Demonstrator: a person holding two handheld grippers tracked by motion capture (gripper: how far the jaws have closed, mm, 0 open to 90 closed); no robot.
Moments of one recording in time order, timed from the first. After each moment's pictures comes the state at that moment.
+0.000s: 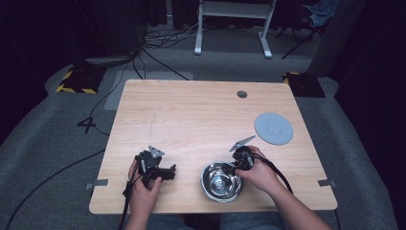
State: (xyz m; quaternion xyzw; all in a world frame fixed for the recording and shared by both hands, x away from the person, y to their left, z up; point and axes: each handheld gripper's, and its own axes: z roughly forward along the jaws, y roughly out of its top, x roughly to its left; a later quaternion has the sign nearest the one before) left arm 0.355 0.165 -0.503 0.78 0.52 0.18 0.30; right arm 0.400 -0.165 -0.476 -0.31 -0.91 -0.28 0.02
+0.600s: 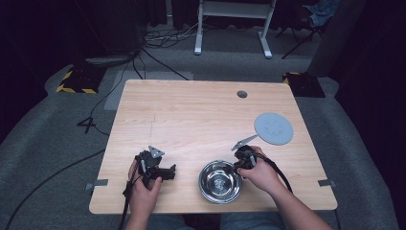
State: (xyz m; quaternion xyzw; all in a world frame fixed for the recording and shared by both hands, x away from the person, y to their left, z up) left arm 0.355 0.165 -0.503 0.78 0.52 0.18 0.30; right arm 0.396 -0.168 -0.465 -0.32 -0.90 -0.30 0.04
